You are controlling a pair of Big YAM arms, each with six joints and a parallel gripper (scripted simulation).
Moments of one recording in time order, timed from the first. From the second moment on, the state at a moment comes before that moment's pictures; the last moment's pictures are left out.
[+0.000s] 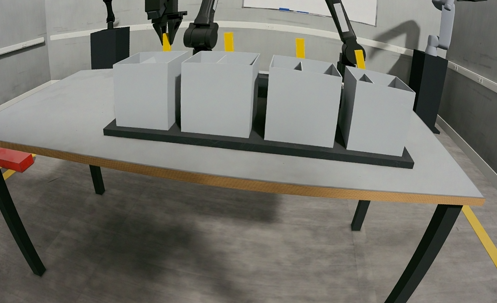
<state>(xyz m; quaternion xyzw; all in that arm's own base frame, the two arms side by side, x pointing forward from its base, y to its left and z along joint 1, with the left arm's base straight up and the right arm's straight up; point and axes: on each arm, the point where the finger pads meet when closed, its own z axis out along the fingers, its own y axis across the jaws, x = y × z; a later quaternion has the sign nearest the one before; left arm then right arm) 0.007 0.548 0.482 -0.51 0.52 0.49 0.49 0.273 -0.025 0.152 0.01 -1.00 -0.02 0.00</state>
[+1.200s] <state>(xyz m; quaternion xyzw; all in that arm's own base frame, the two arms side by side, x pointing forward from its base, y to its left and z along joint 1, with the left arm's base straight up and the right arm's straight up) 0.007 0.548 0.482 -0.51 0.52 0.49 0.49 0.274 -0.024 0.152 0.01 -1.00 -0.02 0.00</state>
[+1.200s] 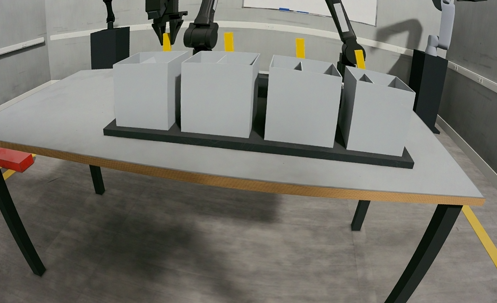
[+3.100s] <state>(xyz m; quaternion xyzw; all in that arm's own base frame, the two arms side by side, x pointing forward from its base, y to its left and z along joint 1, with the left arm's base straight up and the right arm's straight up) 0.007 0.548 0.482 -0.51 0.52 0.49 0.49 0.279 -0.025 0.216 0.01 -1.00 -0.02 0.01</state>
